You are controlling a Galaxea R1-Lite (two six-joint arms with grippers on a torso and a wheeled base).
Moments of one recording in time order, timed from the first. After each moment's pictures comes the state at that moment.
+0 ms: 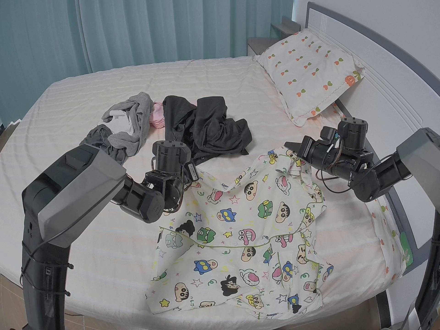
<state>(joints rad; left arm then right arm) -0.43 2.38 -1.39 -0.64 0.43 -0.45 0.26 2.19 -1.20 -0.83 0.32 0.57</state>
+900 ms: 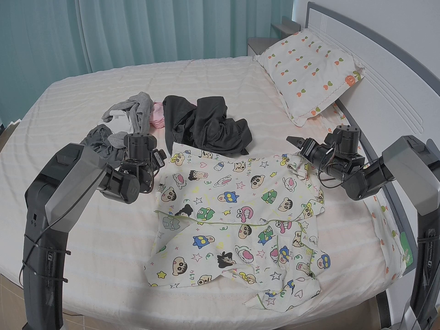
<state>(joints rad) -0.24 2.48 -1.58 -0.57 0.43 -0.49 0.20 2.36 -1.37 -0.82 0.16 0.66</state>
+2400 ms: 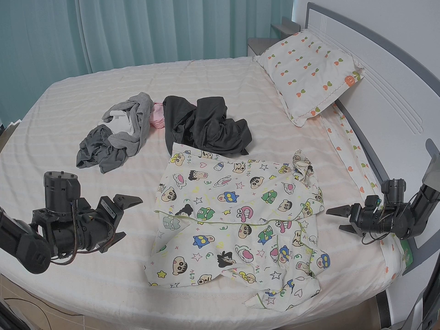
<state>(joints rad) -0.23 1.65 -0.45 -0.66 -0.15 -1.10 -0.09 2.14 -0.62 -0.83 0.62 0.54</state>
